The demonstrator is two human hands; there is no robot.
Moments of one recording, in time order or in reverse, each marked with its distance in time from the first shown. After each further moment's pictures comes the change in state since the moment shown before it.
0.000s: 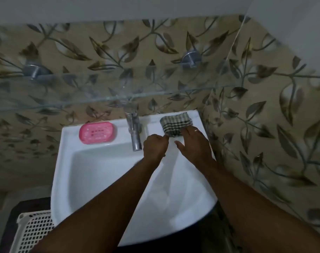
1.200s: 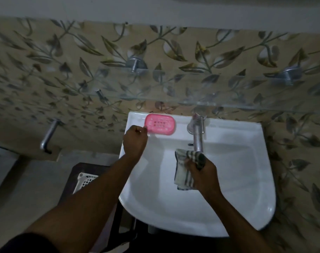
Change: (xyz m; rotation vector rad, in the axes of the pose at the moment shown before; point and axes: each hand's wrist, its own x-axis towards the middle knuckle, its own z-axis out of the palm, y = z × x) left_hand 0.036 -0.099 -0.223 0.014 0.483 -0.089; right_hand -0.037 -0.191 -0.037 1.042 -0.252 0.476
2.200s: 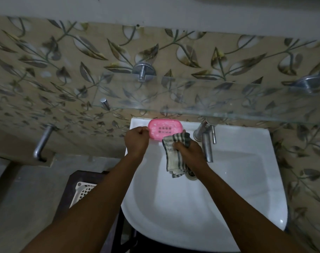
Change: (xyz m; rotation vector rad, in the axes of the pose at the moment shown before) left_hand 0.043 -0.001 0.000 -0.256 -0.123 -0.043; right_hand 0.079 -0.048 0.064 0.013 -0.166 0.199
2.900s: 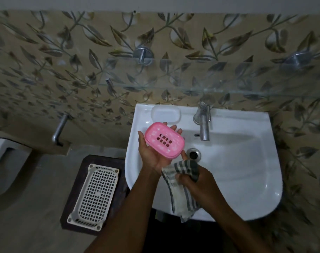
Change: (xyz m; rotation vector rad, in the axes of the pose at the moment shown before) left_hand -0.125 -0.023 0.016 -1.375 -0.620 -0.368; right_hand -0.157 0.035 -0.034 -0.062 -0.149 -0.080
